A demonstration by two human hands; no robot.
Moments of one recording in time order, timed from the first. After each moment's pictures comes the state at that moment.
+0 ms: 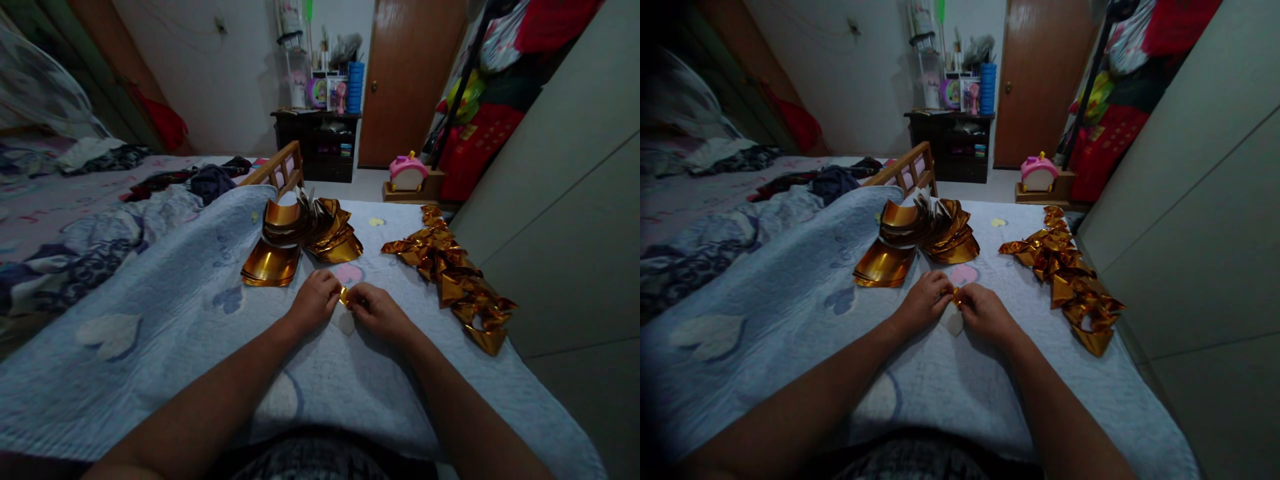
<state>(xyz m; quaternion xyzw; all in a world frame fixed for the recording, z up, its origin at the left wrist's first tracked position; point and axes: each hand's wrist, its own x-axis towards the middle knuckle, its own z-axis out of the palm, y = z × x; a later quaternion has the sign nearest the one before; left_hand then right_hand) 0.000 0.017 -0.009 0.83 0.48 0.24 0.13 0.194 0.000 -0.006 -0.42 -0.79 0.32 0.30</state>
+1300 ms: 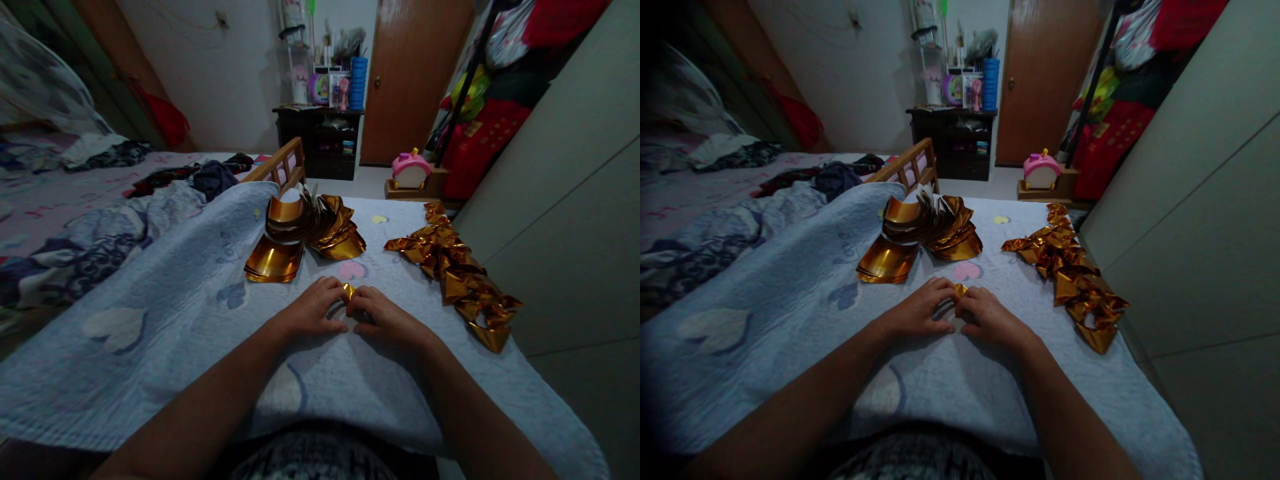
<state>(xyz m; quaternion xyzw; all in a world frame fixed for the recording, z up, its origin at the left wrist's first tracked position) -0.017 0.004 0.008 0.89 0.35 0.16 0.24 0.205 -0.010 0.006 -0.35 -0.86 0.32 0.17</state>
